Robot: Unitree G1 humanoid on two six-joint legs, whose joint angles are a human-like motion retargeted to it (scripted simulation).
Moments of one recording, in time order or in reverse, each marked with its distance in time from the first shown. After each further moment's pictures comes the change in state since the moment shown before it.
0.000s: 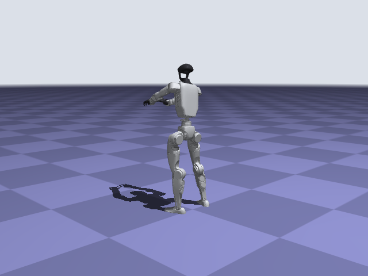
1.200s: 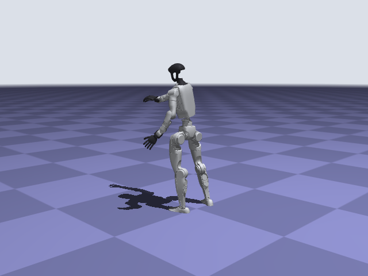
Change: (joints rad) left arm 1.246 0.045 0.900 -0.134 -0.619 -0.095 -0.115; right arm 0.138 -0.186 -0.119 0.036 0.033 0.023 0.060; waist 0.331 -0.283 -0.052; left_leg 0.043 0.034 -0.044 0.043 -0.083 0.027; right_leg 0.086 0.022 -0.058 0.011 -0.047 -0.006
